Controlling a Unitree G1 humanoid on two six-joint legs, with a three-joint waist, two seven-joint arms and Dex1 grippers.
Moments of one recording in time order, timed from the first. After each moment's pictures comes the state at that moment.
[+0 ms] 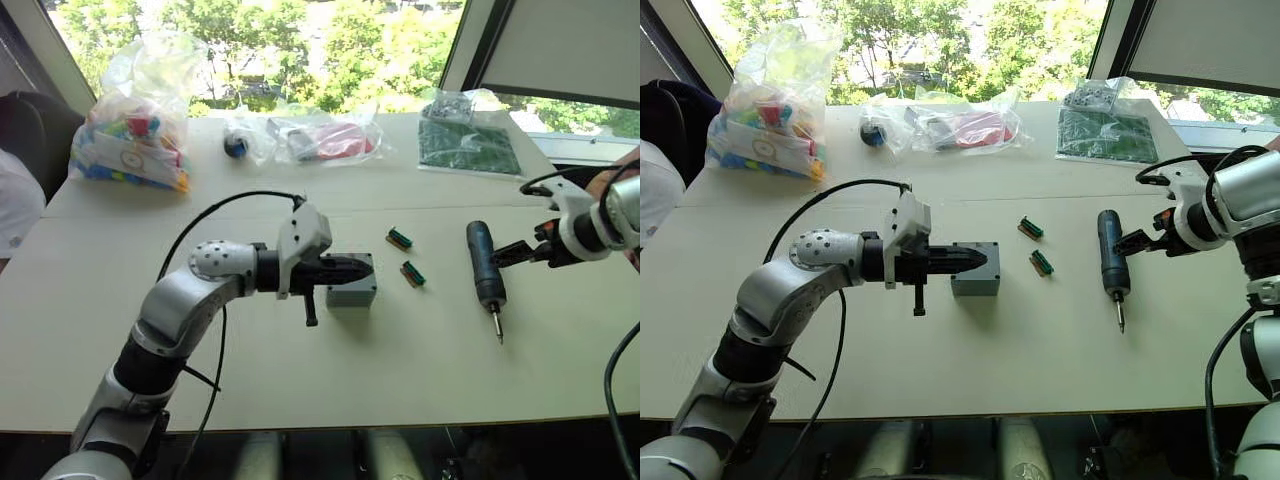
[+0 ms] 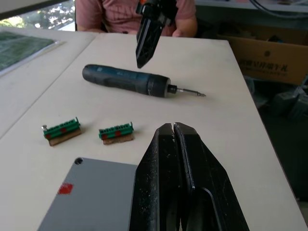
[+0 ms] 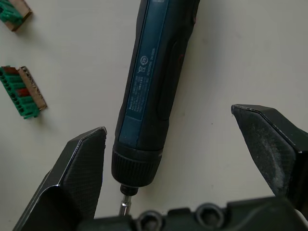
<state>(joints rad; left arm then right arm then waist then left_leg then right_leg) -0.55 0.46 -0.27 -0.38 -0.46 0.68 -0.88 -1.09 -1.09 0.44 0.45 0.29 1.48 0.99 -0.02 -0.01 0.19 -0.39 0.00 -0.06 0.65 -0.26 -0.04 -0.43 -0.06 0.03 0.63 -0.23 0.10</state>
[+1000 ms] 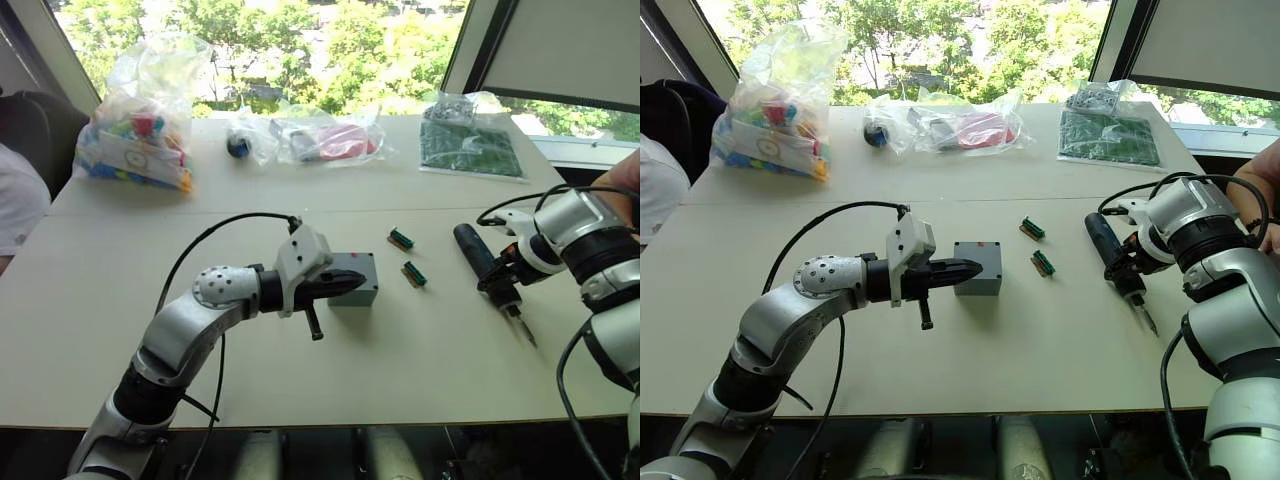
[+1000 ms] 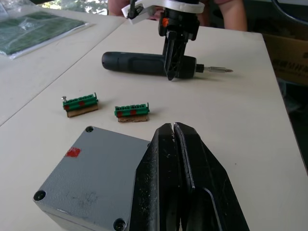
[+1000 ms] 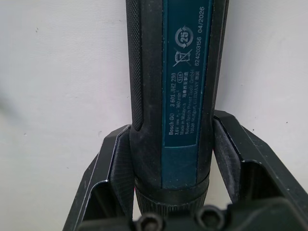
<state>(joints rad) -0.47 0.45 -0.26 -0.47 -0.45 0.72 -0.74 -1.13 -0.89 0.67 0.79 0.02 1.24 1.19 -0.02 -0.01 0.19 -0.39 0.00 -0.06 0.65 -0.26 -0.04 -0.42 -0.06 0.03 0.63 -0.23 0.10</state>
